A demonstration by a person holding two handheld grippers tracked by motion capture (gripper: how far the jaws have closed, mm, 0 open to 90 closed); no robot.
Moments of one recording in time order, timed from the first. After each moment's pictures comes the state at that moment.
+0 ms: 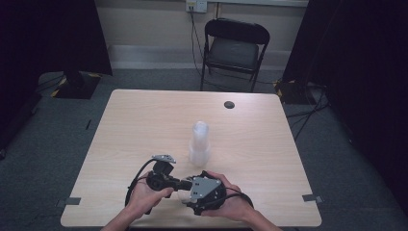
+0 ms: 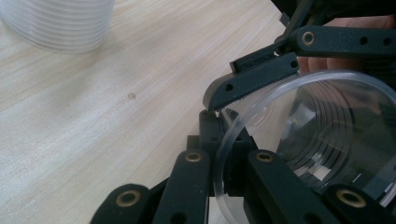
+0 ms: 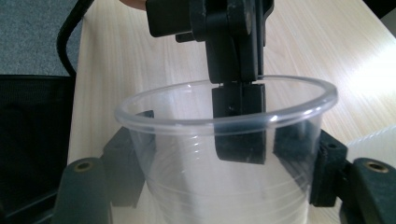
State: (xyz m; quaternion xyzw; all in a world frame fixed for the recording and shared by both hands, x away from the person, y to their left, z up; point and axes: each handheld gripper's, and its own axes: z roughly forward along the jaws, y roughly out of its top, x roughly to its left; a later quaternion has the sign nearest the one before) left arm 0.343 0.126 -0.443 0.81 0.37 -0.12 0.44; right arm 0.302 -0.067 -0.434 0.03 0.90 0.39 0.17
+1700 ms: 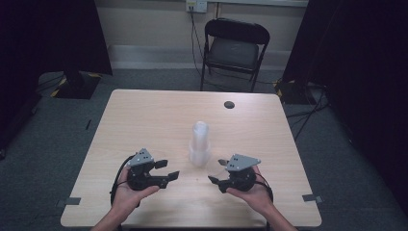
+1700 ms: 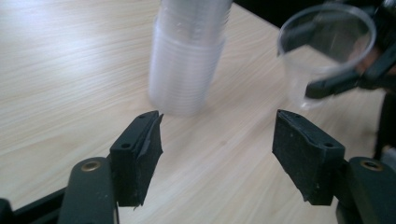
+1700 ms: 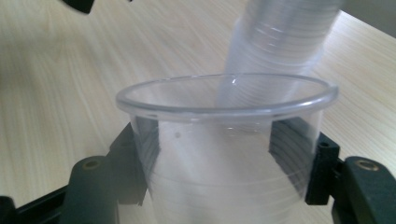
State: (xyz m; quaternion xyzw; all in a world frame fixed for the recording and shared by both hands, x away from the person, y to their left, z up) left arm 0.332 0.174 -0.432 0.78 0.36 0.10 0.50; right arm 0.345 -0.150 -0.431 0.23 0.85 0.44 0.17
